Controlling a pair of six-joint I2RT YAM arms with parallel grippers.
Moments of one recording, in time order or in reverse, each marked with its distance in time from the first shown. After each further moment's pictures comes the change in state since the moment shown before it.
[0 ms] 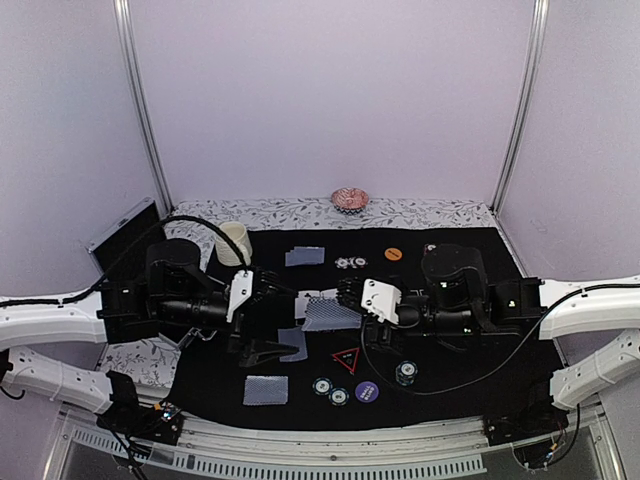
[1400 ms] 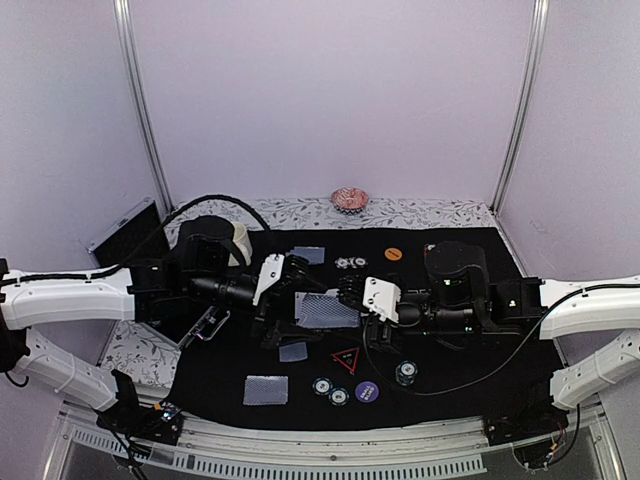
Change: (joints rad) left arm 0.029 0.226 0.181 0.014 0.159 0.044; right arm 0.000 -0.003 0.001 0.044 -0.039 -0.014
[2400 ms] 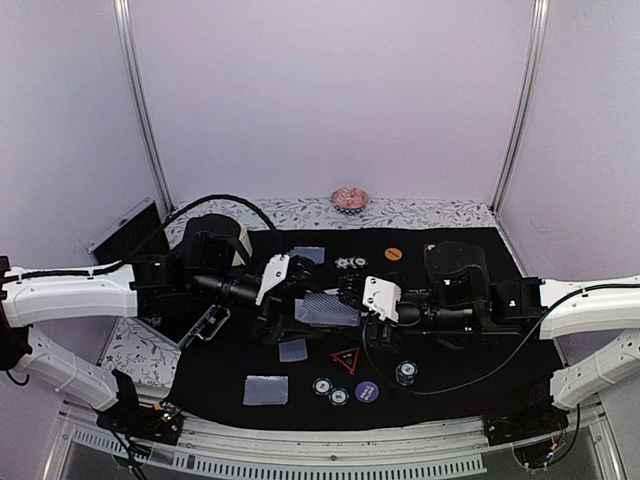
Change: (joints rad) left arm 0.000 0.022 0.038 -0.069 0.011 0.003; right arm 0.000 0.000 0.000 -0.001 0.016 -0.001
